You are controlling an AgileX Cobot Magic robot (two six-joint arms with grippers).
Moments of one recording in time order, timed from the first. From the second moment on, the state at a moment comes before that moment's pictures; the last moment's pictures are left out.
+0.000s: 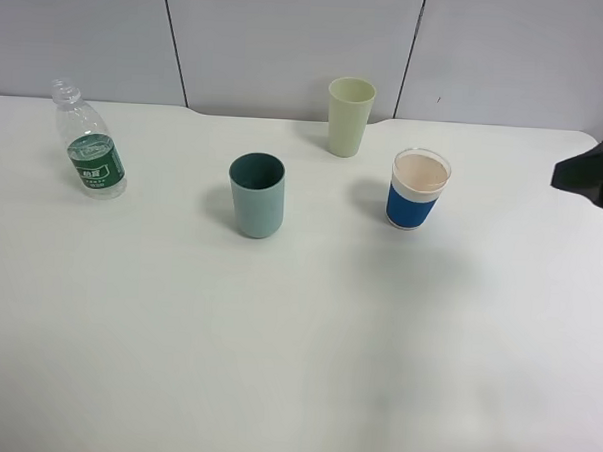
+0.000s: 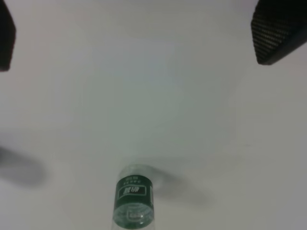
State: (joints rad) left arm -0.05 0.00 -0.51 0.04 1.05 -0.03; right arm 0.00 0.86 -0.57 0.35 0.49 -0.29
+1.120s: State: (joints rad) left arm -0.05 0.00 -0.51 0.04 1.05 -0.03; right arm 0.71 1.46 -0.57 0.31 -0.10 -0.27
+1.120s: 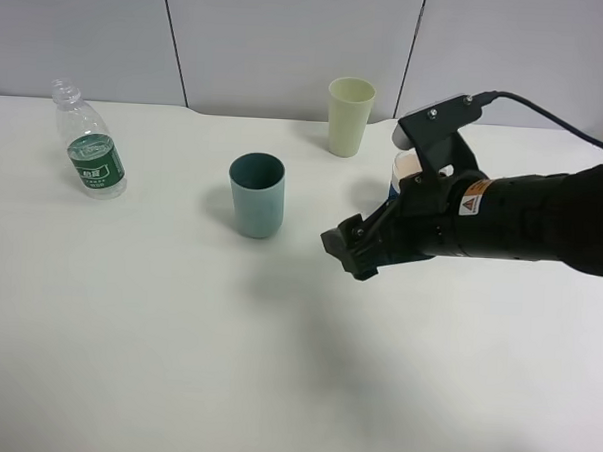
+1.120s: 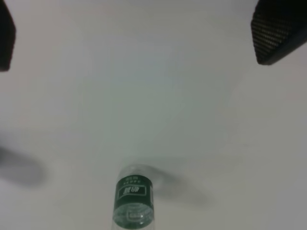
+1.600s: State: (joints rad) left arm -0.05 0.00 -0.51 0.04 1.05 -0.03; right arm 0.71 1.71 -0.57 0.15 -0.42 -0.24
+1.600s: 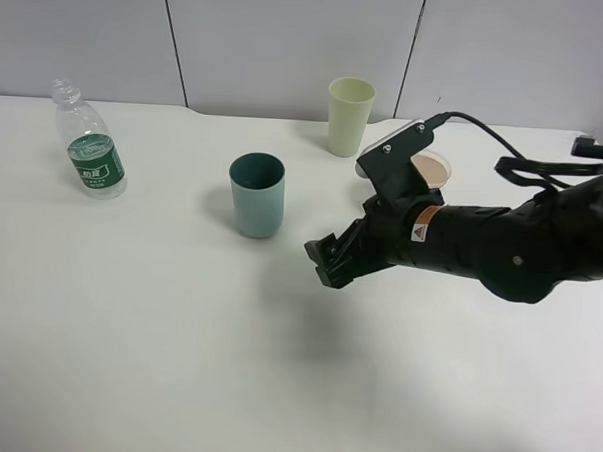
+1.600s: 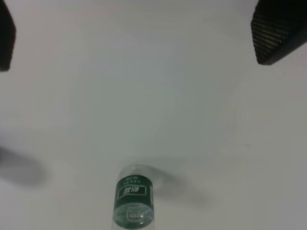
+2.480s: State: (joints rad) left arm -0.05 0.00 -0.51 0.04 1.05 -0.03; right arm 0.71 2.04 -0.57 0.05 -1.09 -0.20
